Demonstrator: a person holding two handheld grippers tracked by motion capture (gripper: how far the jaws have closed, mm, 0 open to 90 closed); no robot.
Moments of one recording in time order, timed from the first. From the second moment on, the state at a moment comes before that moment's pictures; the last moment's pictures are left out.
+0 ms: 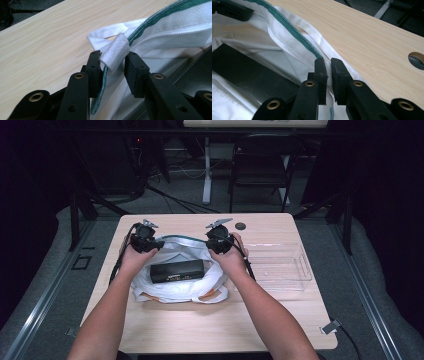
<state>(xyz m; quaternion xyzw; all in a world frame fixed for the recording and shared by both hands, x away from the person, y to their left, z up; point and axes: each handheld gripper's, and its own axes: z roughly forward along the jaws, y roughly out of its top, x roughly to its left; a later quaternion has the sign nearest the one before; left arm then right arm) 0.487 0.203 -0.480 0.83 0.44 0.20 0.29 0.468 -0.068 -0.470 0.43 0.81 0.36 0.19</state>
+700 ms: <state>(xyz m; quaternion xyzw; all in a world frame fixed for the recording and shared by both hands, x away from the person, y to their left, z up) 0.494 0.198 -0.489 0.83 0.44 0.19 0.28 0.476 -0.070 -0.480 0.44 0.81 0.34 0.18</state>
